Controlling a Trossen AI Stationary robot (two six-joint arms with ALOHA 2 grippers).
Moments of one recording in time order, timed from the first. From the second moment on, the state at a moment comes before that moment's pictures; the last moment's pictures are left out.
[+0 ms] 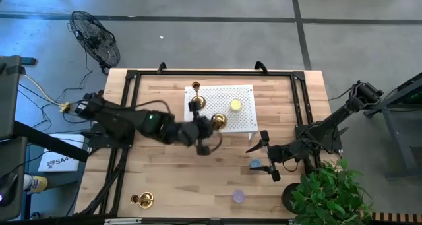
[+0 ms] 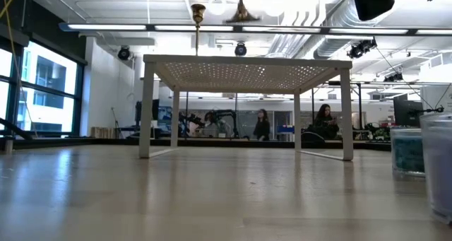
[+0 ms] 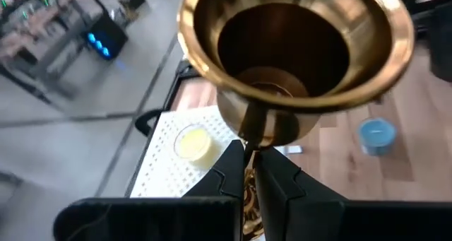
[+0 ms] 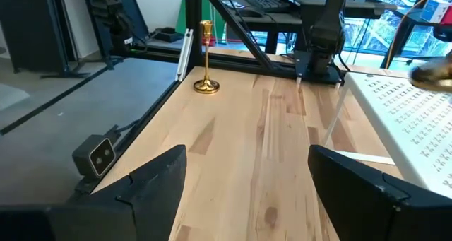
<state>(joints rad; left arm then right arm) -0.31 1.59 1.66 -0.61 -0.68 0.05 0.62 1.08 0.49 0.36 0.41 0.07</state>
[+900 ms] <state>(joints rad) 0.00 1.59 1.66 -0.71 -0.33 -0.14 0.62 1.08 0.49 0.36 0.41 0.08</state>
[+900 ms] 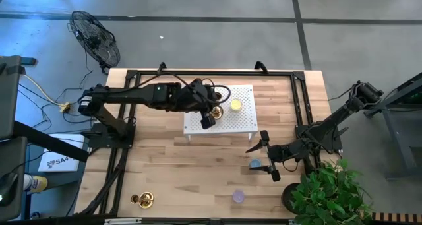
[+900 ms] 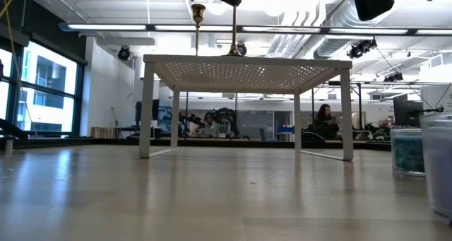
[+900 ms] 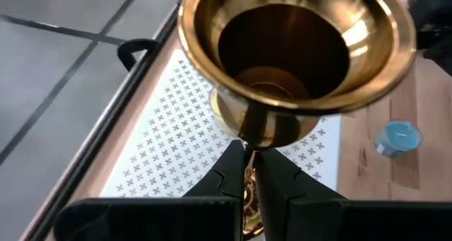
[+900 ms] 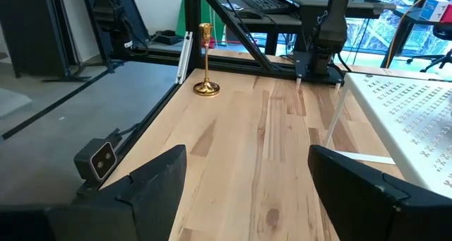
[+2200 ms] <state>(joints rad) 0.04 1.59 1.59 -0.65 -0.24 -0.19 0.62 1.08 0.49 0.36 0.41 0.08</state>
